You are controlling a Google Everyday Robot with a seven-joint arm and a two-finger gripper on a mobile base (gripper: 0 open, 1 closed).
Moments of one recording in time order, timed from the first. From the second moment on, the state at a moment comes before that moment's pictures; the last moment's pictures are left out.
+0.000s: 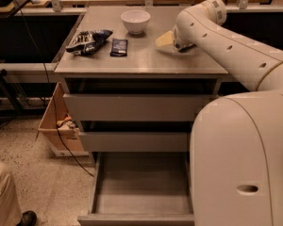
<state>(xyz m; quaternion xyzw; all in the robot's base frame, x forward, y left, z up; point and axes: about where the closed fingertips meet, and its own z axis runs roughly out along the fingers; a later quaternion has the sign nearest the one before) 0.888 -0.170 0.855 -0.08 0.89 -0.03 0.45</state>
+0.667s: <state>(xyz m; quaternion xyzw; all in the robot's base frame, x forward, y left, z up) 0.897 -0.189 0.849 -0.06 0.88 -0.03 0.46</state>
